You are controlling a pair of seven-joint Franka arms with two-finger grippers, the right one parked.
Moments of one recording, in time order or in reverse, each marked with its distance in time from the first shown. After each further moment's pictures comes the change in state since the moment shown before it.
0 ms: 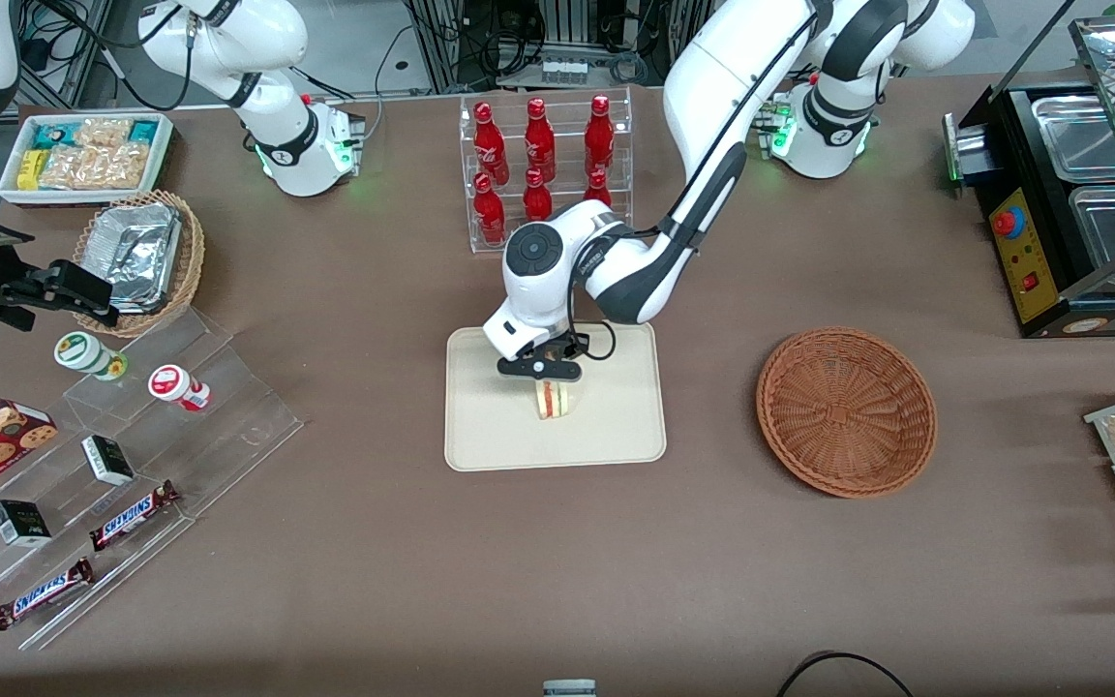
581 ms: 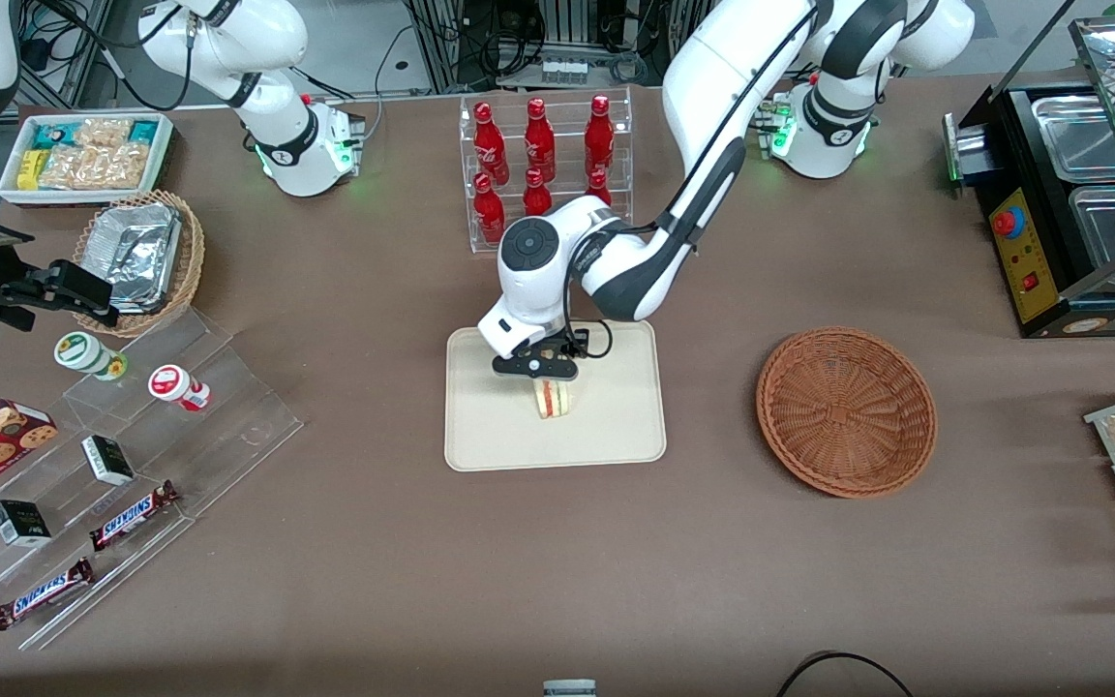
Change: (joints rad) arm -0.005 -0.019 0.016 0.038 0.001 -0.025 -0.012
